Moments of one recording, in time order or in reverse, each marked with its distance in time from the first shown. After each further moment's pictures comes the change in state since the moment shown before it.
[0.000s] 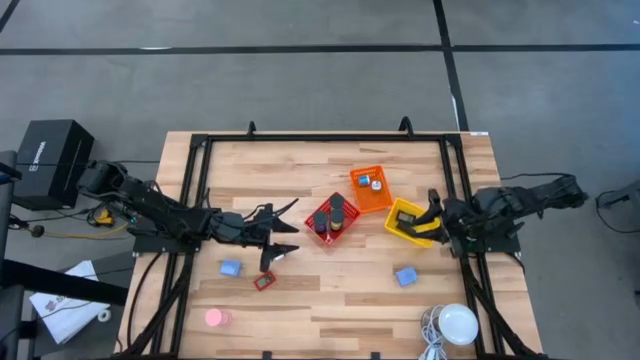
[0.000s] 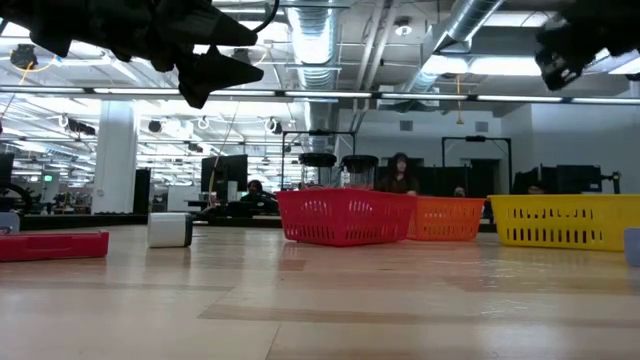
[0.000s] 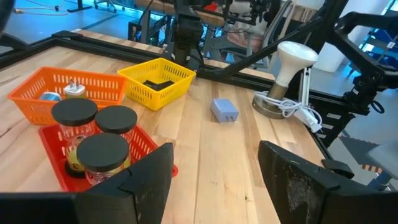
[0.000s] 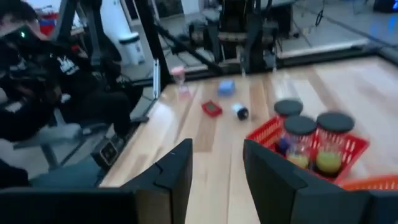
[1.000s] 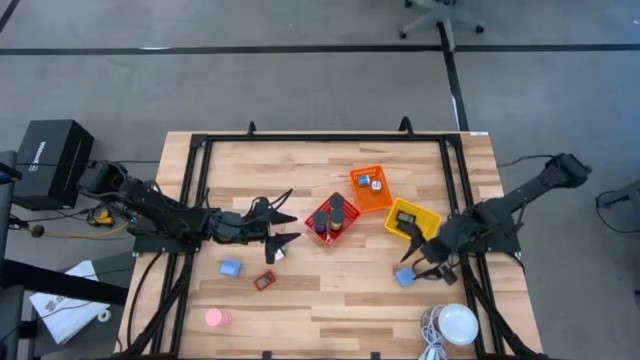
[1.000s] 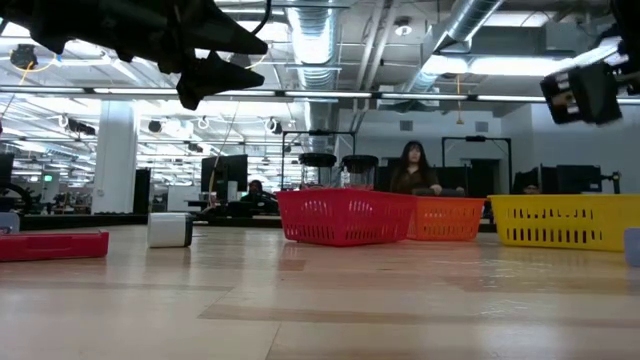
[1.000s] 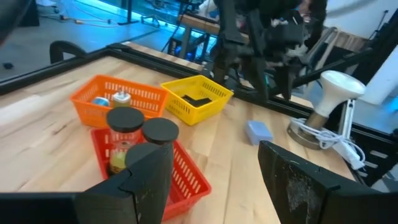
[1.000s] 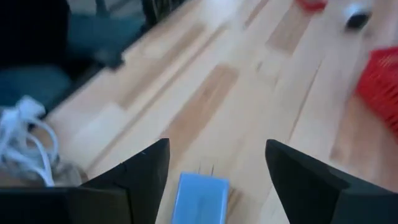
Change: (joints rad) left arm 0.000 0.000 0.000 0.022 -0.180 -0.062; right arm 0.206 0.448 -0.030 0.051 -0.128 -0.255
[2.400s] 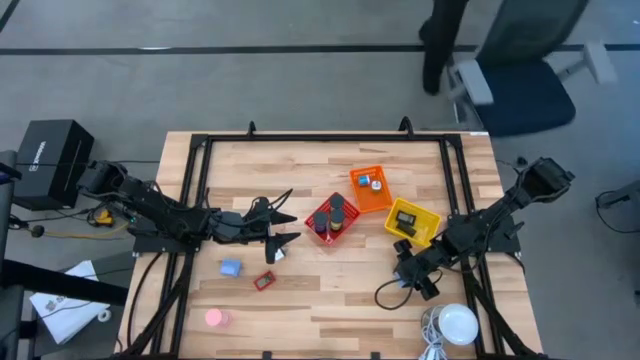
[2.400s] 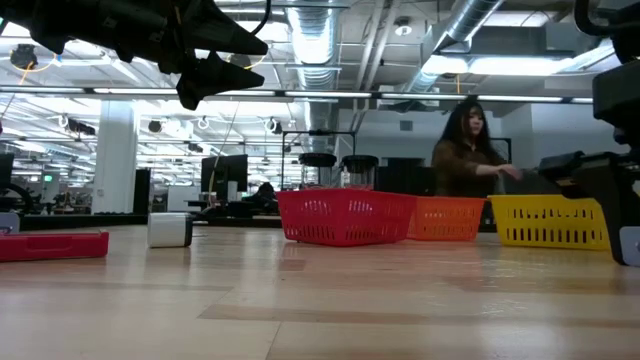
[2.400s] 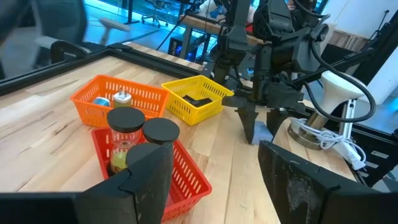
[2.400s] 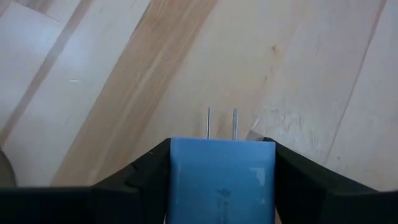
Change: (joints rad) left arm 0.000 0.000 0.000 -0.001 -0.002 0.000; right arm 0.081 0.632 0.082 0.118 0.076 0.169
